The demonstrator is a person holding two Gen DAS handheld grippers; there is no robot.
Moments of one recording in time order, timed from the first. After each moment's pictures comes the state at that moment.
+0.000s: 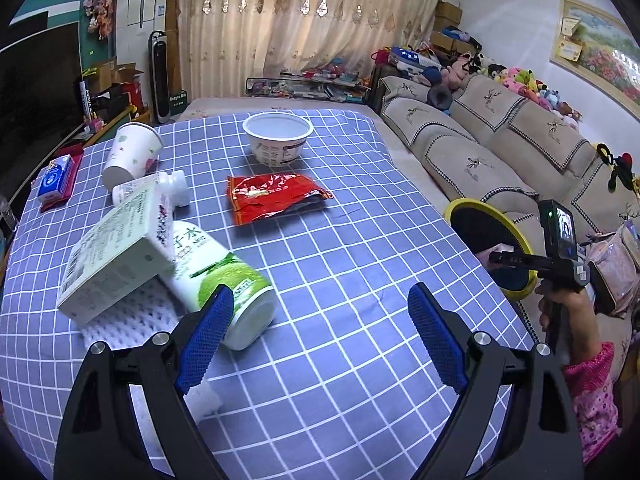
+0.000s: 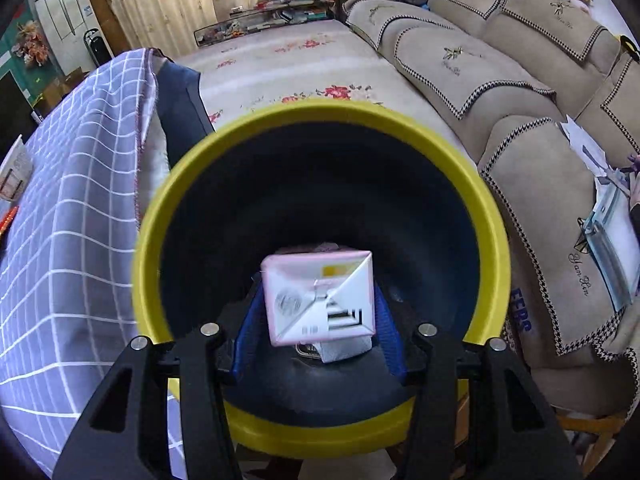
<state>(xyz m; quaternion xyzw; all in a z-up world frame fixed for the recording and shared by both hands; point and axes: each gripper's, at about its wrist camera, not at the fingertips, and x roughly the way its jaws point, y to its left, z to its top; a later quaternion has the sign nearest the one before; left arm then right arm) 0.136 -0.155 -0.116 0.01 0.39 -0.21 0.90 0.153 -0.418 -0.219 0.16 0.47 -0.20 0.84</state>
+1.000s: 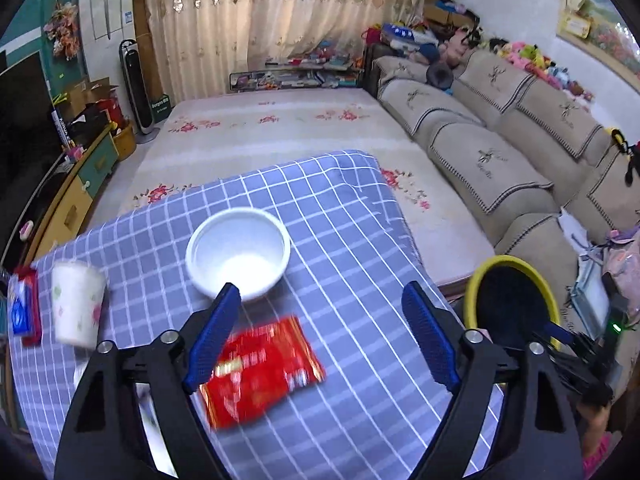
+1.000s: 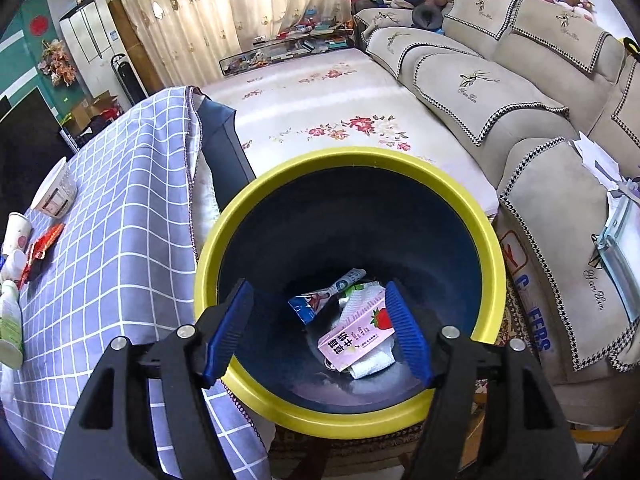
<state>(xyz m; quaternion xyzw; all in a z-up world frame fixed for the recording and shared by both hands) 0.322 -0.250 -0.068 0.07 0.42 -0.21 0.88 0.135 -0.408 -0.176 0.18 0.41 -0.16 0.88</state>
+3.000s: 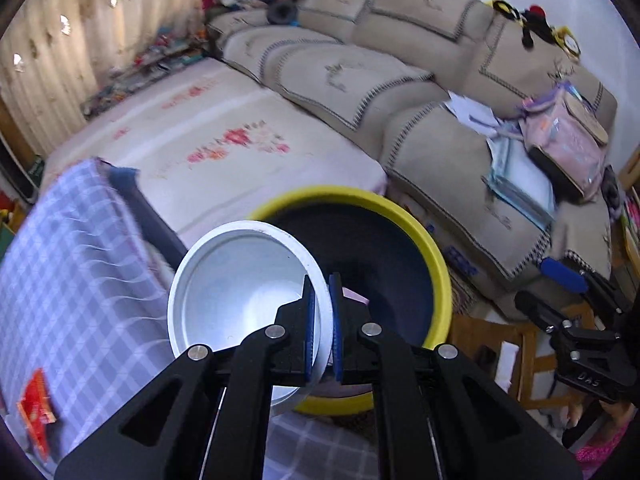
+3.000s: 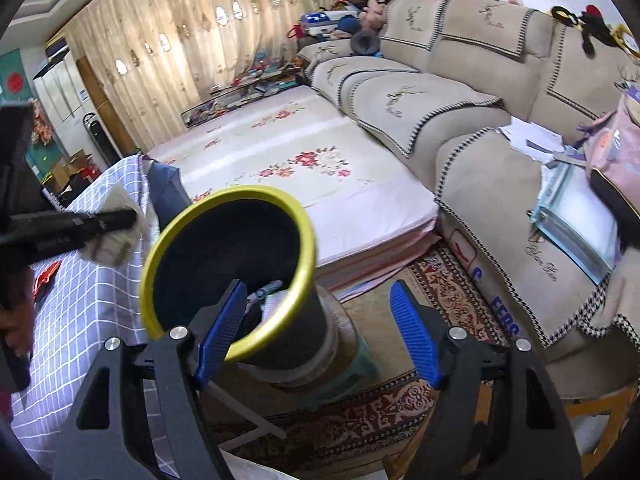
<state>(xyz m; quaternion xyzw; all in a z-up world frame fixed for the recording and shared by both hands) 0.194 -0.526 -0.127 0.20 0.45 -0.41 0.77 -0.006 -0.484 -0.147 0.22 0.34 -0.24 0.88</state>
